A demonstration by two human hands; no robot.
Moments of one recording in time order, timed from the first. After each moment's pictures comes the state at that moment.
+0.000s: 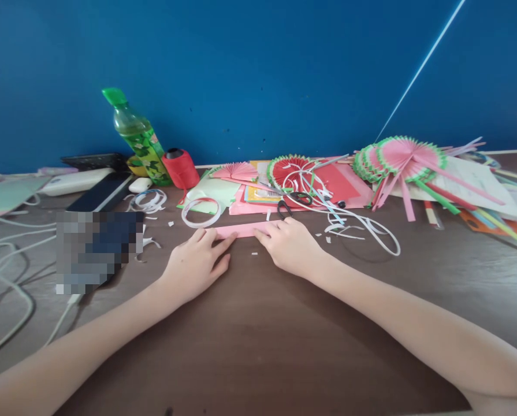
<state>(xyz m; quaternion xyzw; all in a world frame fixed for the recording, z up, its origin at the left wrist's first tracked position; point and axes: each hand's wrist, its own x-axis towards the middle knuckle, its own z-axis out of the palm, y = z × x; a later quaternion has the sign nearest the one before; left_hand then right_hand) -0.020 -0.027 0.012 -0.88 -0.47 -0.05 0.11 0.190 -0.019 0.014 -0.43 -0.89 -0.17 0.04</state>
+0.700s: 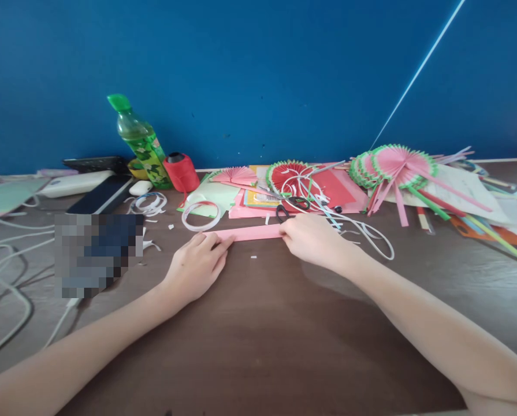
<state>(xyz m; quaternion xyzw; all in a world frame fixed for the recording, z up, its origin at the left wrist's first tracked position) -0.023 -0.022 0.001 -0.88 -0.43 -0.10 0.18 0.214 -0.008 0.049 -0.58 -0.81 0.00 -0.02</state>
